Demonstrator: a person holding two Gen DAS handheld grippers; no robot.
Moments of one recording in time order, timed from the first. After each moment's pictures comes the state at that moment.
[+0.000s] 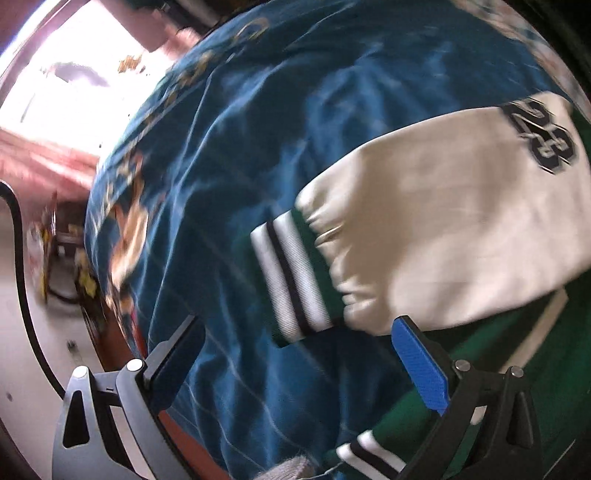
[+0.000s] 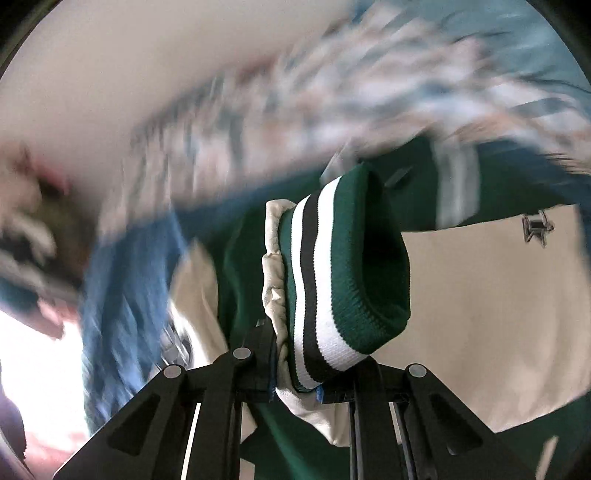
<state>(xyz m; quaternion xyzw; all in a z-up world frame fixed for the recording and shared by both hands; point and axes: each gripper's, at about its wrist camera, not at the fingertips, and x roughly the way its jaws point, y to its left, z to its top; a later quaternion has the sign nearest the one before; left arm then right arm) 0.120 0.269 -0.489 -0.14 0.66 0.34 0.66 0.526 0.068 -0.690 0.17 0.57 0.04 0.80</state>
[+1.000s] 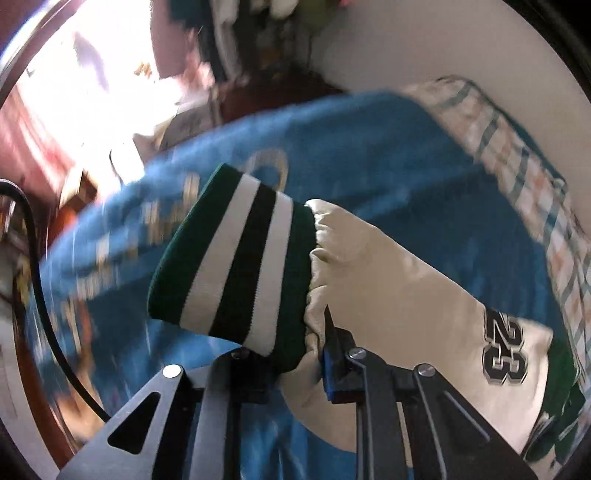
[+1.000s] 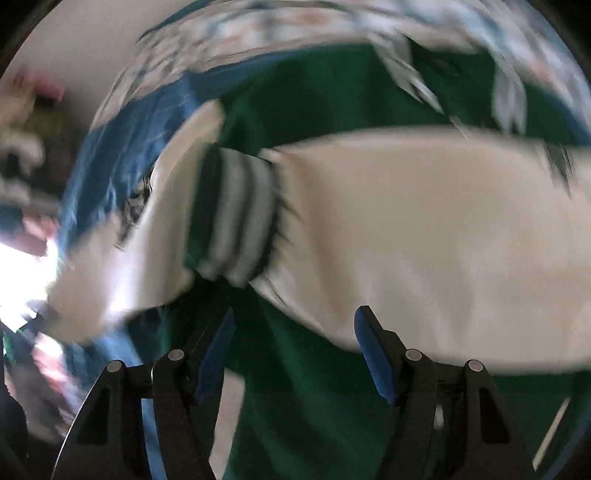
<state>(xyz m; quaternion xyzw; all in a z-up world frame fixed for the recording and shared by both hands) 0.303 0.456 -0.428 -0.24 0.48 0.34 0.77 0.484 0.121 -0.660 0.09 0.65 0.09 0.75</state>
